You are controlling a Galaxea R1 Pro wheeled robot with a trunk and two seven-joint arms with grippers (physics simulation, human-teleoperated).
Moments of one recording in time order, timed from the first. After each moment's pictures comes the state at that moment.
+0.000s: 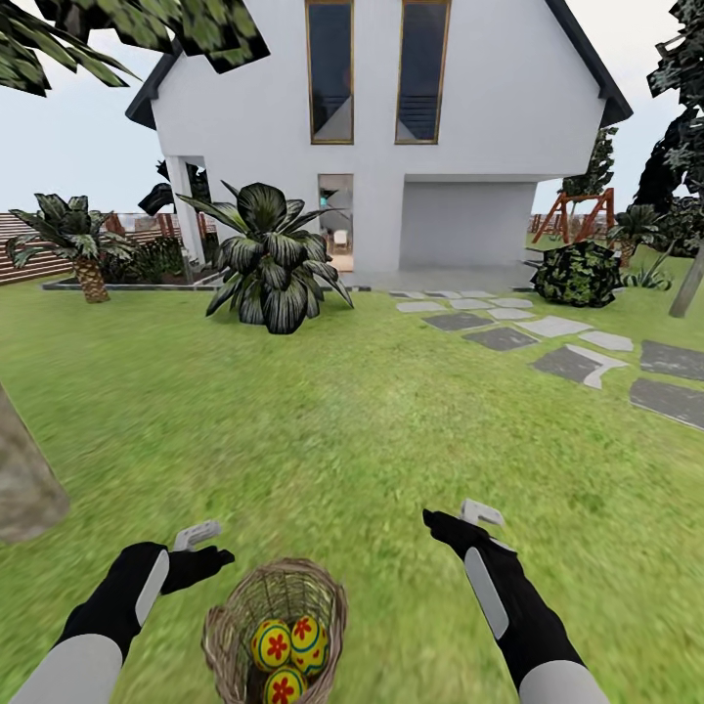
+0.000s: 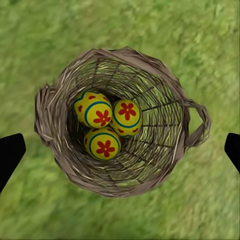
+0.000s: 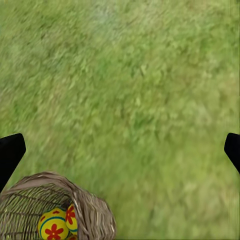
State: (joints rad) left arm -0.58 0.10 0.29 -0.70 0.05 0.72 -0.19; right arm -0.49 0.09 -0.07 -0.93 -0.29 0.38 -0.13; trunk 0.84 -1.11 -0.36
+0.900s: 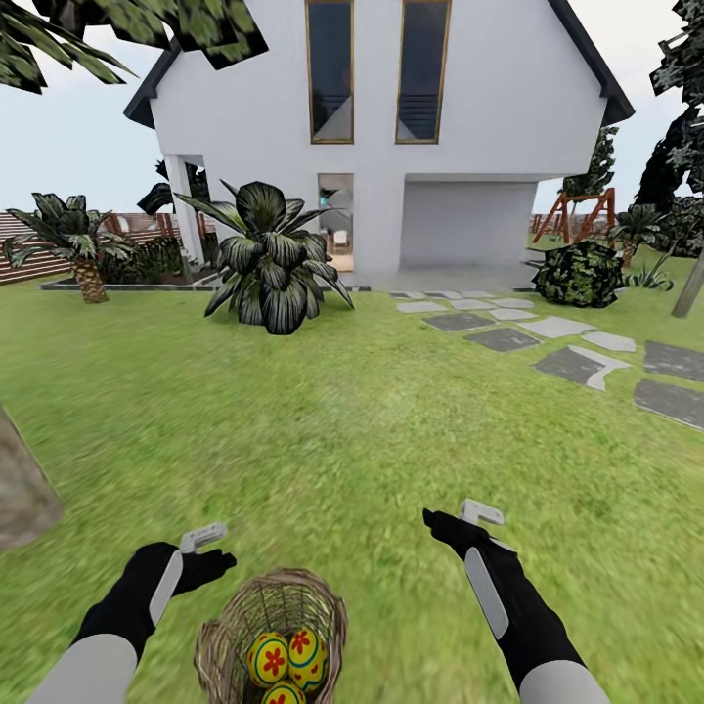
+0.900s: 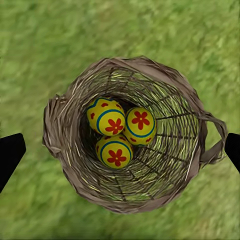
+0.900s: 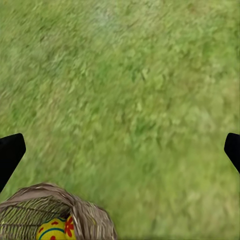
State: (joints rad) left arm -0.58 0.06 0.28 -0.70 0.05 0.71 -0.06; right arm -0.49 0.09 -0.07 -0.93 -0.29 0.38 -0.13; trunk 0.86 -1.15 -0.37
